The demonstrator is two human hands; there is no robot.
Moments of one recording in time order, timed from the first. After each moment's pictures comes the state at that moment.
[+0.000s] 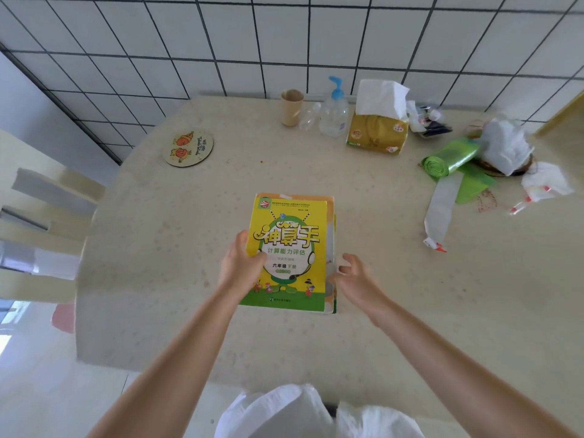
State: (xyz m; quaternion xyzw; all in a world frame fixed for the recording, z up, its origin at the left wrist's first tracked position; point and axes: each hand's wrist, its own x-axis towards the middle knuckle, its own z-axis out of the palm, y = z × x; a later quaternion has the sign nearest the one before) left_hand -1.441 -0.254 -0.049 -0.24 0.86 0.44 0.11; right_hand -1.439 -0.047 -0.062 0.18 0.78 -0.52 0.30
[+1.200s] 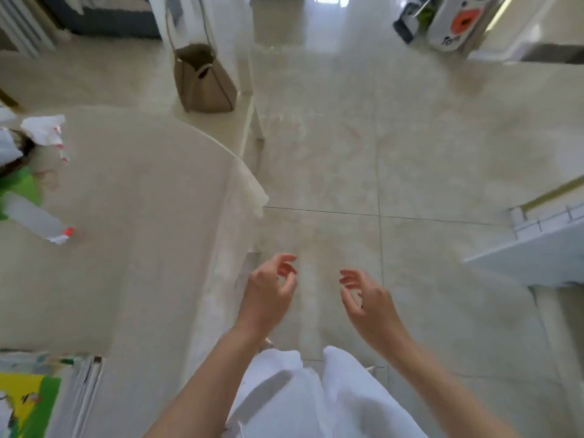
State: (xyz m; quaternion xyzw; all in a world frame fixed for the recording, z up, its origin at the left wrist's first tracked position) left_hand -1.128 -0.023 -0.064 0.57 0.70 0.26 0.35; right_hand -0.940 -0.034 -0.075 0.65 0.64 -0.36 -0.21
